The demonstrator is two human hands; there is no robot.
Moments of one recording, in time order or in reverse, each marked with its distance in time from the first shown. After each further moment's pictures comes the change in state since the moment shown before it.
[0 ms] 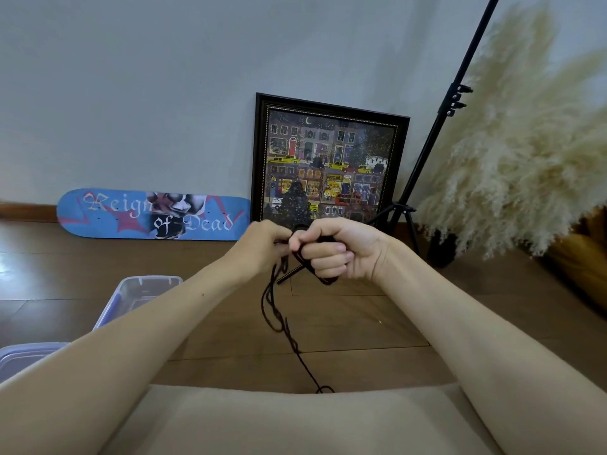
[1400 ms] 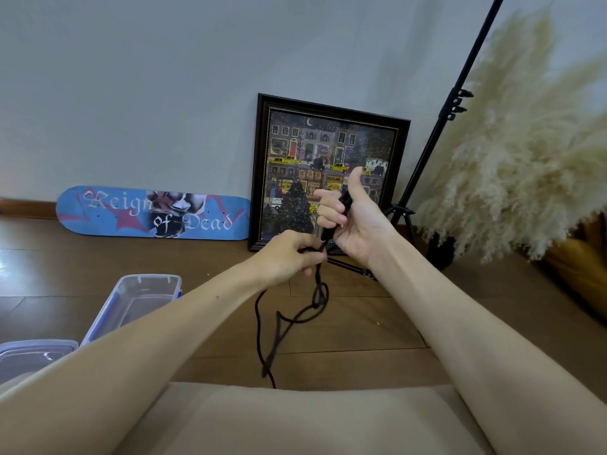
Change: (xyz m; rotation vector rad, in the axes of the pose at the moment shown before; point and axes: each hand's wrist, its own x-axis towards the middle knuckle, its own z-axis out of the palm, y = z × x) left_hand -0.001 0.029 0.017 -0.335 -0.195 -0.154; right_hand 0.005 -0.014 0.013 0.334 0.585 -0.584
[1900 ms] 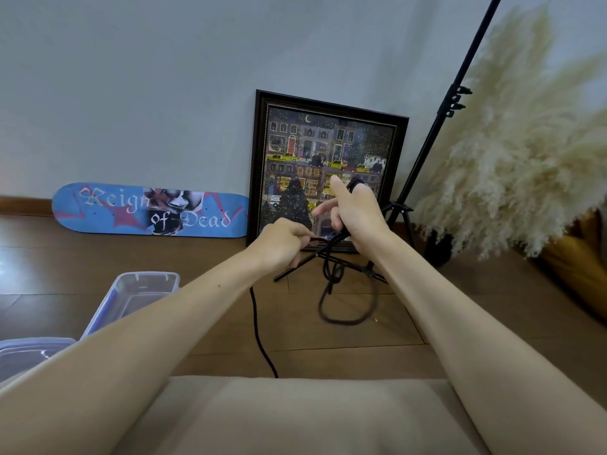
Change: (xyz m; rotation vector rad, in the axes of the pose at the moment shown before) left_hand 0.008 0.002 -0.007 0.111 0.131 -0.087; right_hand 0.021 0.004 -0.016 -0.985 0.289 -0.303
